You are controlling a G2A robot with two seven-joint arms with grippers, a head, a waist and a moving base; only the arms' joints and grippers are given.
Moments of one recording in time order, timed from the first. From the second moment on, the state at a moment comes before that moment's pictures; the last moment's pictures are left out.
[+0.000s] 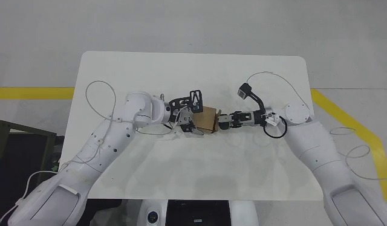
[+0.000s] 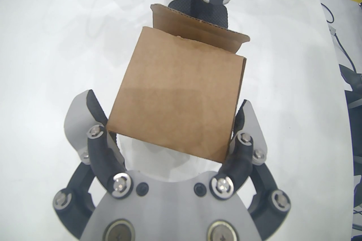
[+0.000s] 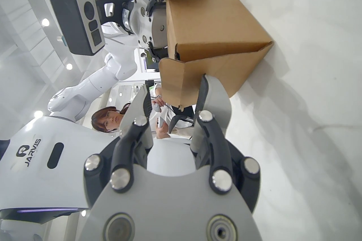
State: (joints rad) left arm 0.76 -1.13 -0.80 -1.34 1.10 -0.92 -0.39; right arm -0.74 -1.15 0.90 -0.90 0.53 -0.45 1.37
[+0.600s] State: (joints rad) left arm 0.76 -1.13 -0.81 -1.34 1.11 -0.92 -0.40; right arm -0.74 -1.15 0.90 -0.90 0.50 -0.44 1.36
